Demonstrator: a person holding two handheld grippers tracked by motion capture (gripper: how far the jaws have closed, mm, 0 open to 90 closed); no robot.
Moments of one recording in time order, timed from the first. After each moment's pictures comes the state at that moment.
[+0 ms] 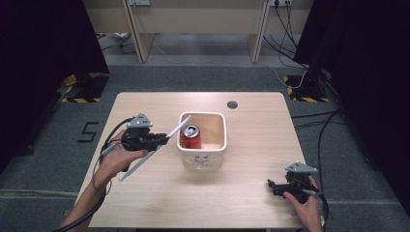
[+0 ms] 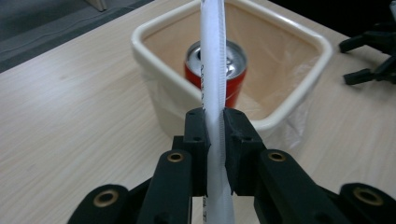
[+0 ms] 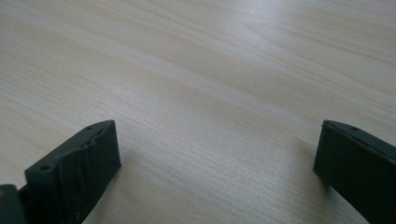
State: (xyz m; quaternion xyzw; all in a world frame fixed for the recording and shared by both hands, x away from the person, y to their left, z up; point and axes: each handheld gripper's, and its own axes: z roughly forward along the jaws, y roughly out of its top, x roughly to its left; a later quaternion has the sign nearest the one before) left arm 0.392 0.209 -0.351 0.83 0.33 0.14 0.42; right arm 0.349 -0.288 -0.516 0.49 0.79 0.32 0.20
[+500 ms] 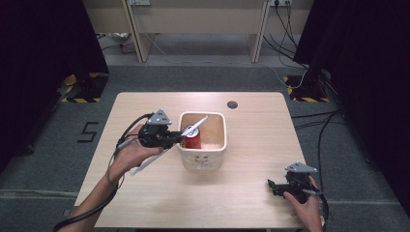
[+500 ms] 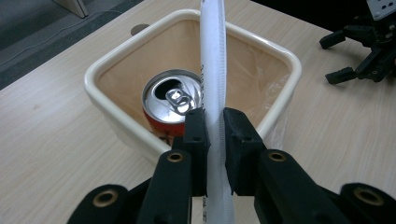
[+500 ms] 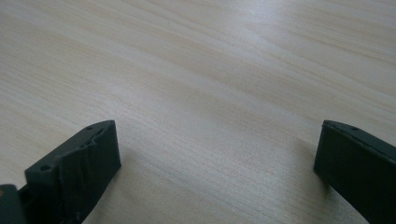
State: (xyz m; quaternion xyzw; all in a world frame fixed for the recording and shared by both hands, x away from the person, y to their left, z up) left arm 0.400 0.166 -0.340 0.86 0.30 0.13 0.40; right arm 0.349 -0.288 -0.516 0.49 0.79 0.32 0.20
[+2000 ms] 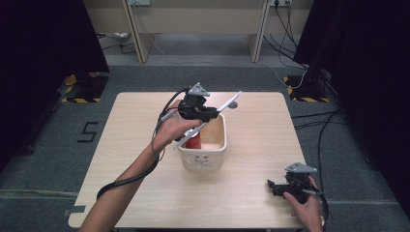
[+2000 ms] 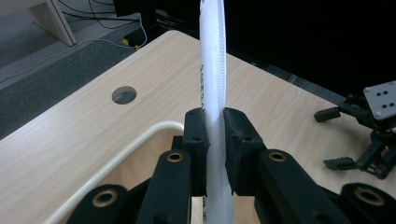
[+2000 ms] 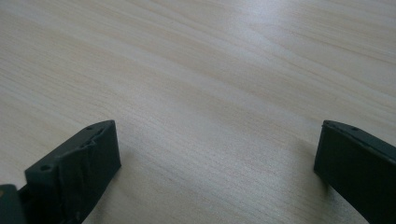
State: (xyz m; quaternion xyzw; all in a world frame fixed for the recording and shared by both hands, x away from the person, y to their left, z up) left arm 0.468 0.075 -0.312 0.83 0.30 0.12 0.45; right arm 0.349 -0.287 -0.516 0.49 0.79 0.32 0.20
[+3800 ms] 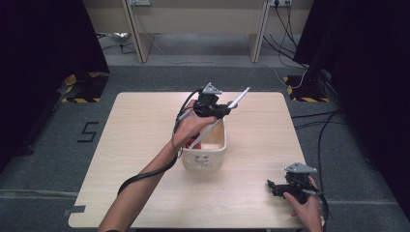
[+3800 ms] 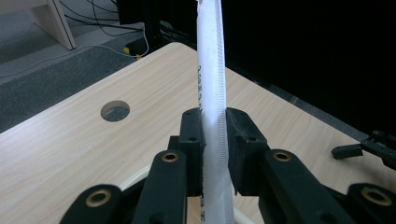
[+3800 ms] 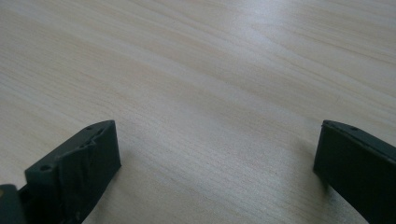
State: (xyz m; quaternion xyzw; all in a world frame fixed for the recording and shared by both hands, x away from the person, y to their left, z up) left arm 0.496 0.039 -0.343 0.81 0.32 0.12 0.48; right arm 0.348 -0.287 -0.516 0.48 0.79 0.32 0.20
